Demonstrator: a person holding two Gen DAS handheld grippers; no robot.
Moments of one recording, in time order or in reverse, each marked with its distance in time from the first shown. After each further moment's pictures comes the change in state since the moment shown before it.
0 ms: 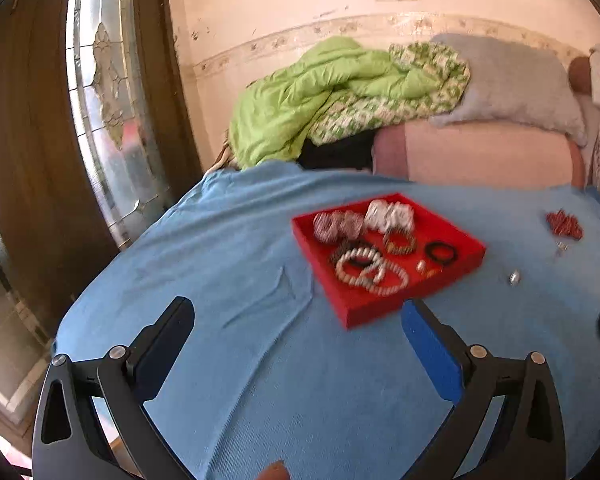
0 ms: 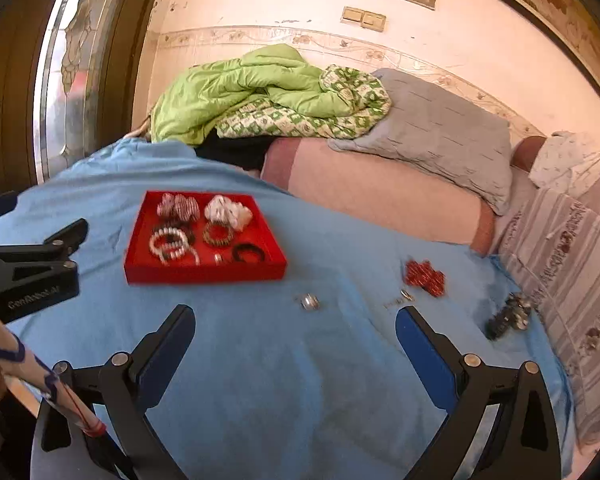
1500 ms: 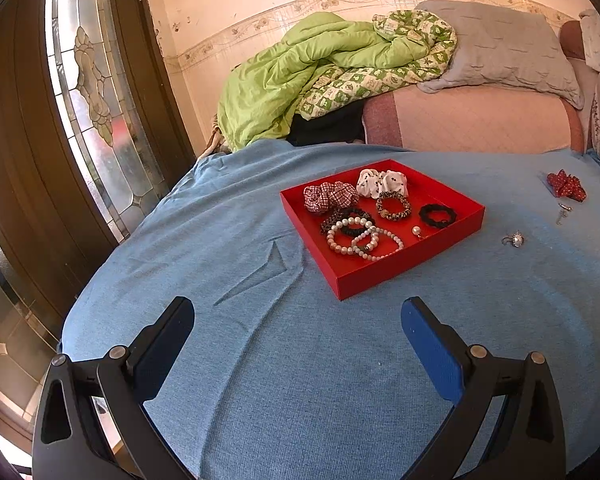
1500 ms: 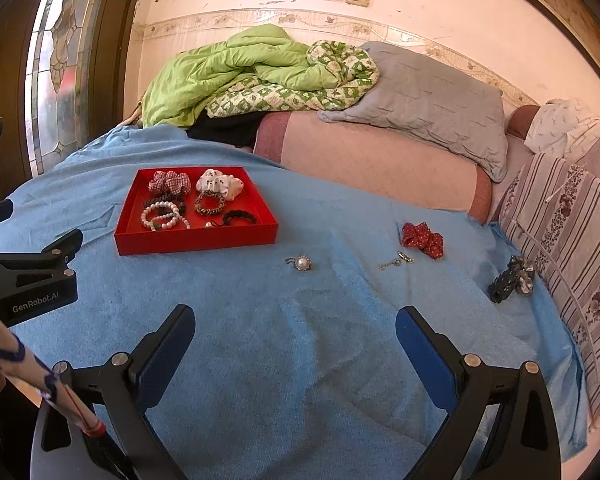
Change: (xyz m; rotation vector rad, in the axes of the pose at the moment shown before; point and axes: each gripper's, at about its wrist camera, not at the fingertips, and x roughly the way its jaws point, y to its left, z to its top) left arm 0.009 -0.021 -0.012 0.079 0.059 -0.006; right arm 0.008 -0.010 -0.024 0.056 0.054 0.022
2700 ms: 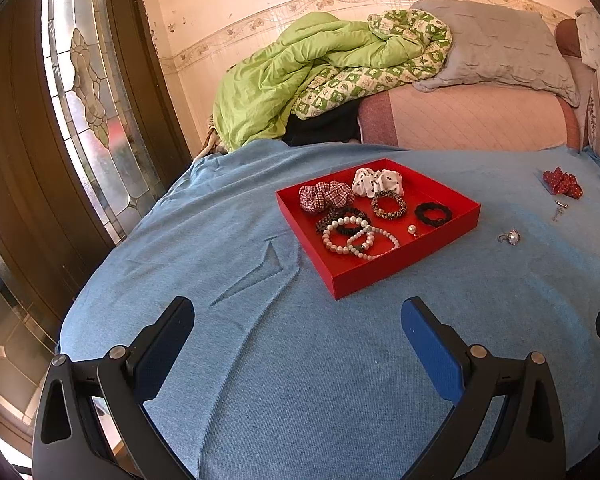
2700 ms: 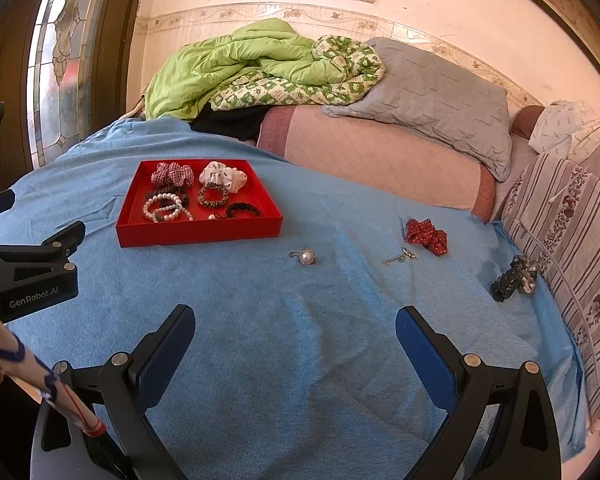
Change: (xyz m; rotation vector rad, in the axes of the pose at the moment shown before) left arm -0.003 -0.002 0.001 0.004 0.004 -0.013; right arm 0.002 0.004 -0.004 -0.006 0.013 0.003
